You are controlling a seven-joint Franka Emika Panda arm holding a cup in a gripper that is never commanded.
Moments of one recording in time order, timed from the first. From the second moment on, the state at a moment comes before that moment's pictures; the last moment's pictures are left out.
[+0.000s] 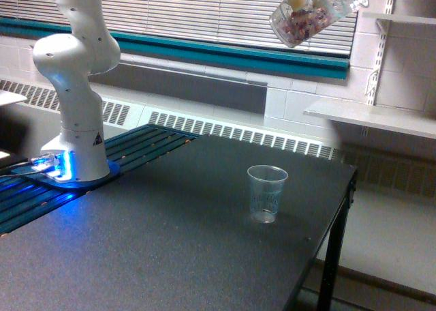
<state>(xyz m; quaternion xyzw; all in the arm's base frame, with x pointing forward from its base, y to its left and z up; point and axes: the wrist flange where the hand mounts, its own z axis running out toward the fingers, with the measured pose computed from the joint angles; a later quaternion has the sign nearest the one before) 0.592 -0.187 0.585 -0.83 0.45 -0.34 0.05</state>
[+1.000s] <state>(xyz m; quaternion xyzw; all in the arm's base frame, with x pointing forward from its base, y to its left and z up) 0.614 -0.113 0.549 -0.87 0.38 -0.31 0.05</state>
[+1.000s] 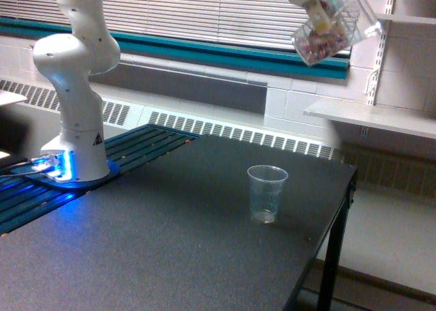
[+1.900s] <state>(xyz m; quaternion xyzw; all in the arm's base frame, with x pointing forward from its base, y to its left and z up) 0.565 -0.033 0.436 -0.92 0.31 -0.23 0.04</state>
